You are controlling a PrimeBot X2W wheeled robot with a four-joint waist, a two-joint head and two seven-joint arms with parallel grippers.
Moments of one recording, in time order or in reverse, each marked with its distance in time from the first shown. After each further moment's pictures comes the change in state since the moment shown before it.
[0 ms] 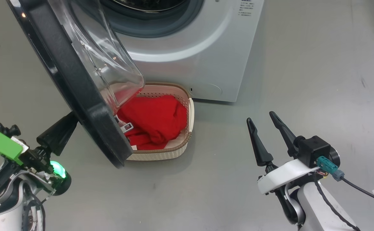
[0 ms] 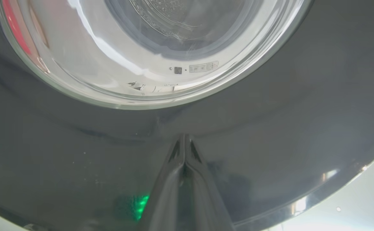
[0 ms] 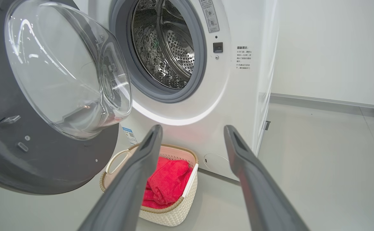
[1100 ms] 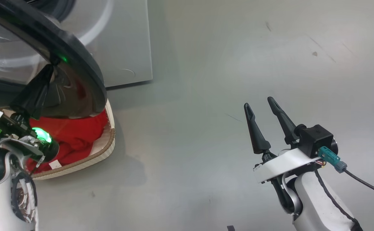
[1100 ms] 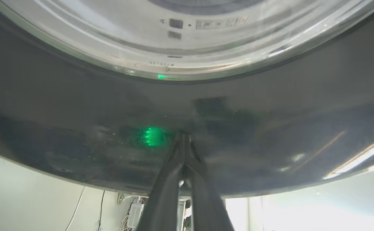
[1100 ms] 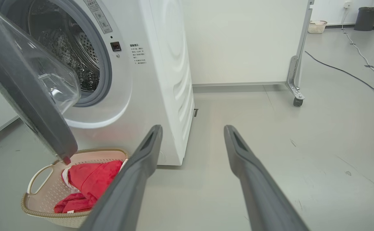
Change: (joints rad) left arm -0.139 -0.014 0.038 -0.003 -0.014 0.021 -0.190; right arm -0.047 0.029 -0.013 -0.037 0.011 0.000 0.000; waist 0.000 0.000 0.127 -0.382
